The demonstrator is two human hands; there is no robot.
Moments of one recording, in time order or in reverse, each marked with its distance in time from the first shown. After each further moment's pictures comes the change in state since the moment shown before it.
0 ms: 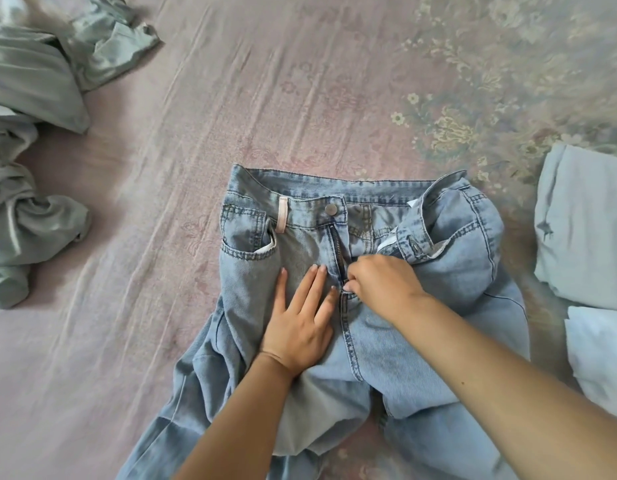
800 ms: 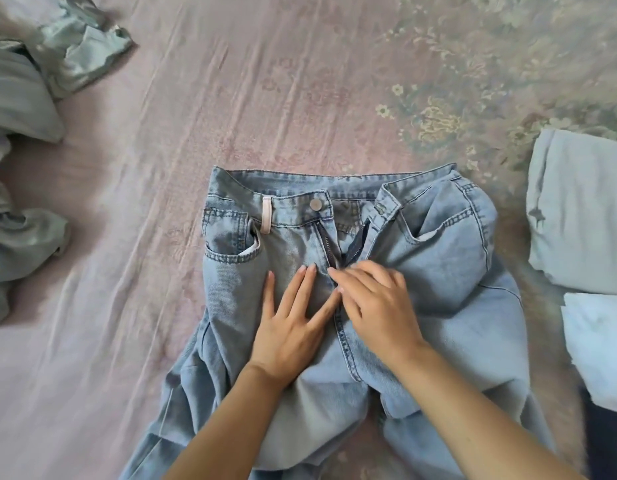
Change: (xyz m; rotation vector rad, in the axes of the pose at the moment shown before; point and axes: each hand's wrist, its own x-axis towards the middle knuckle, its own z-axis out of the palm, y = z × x) left_hand 0.000 -0.004 -0.006 0.035 0.054 0.037; right_hand -0.031 -0.002 0.057 0.186 0.803 -0.091
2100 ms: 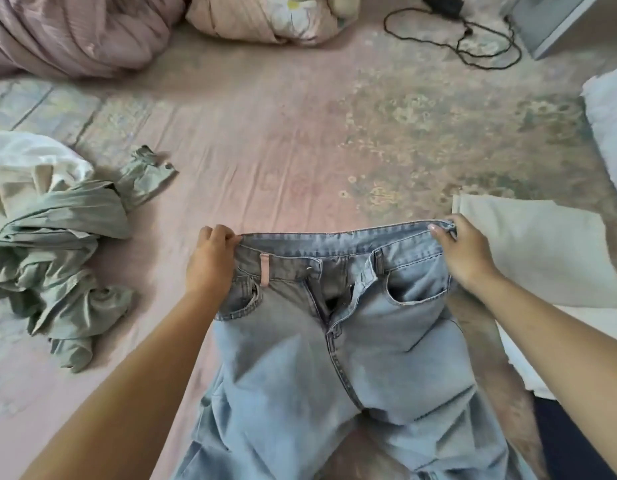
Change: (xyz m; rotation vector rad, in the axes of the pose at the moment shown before) left_hand 0.120 -0.104 -0.181 -0.370 -0.025 -0.731; right_hand 0.075 0.094 -0.175 0.338 -0.032 0.834
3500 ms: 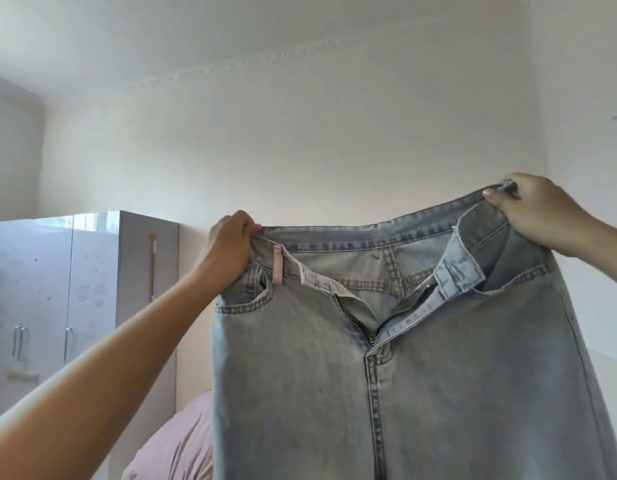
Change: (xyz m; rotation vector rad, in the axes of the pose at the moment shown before) left_hand -0.326 0.389 -0.768 -0.321 0.866 0.748; right_hand -0.447 -0.420 -0.712 0.158 0.863 -0.941
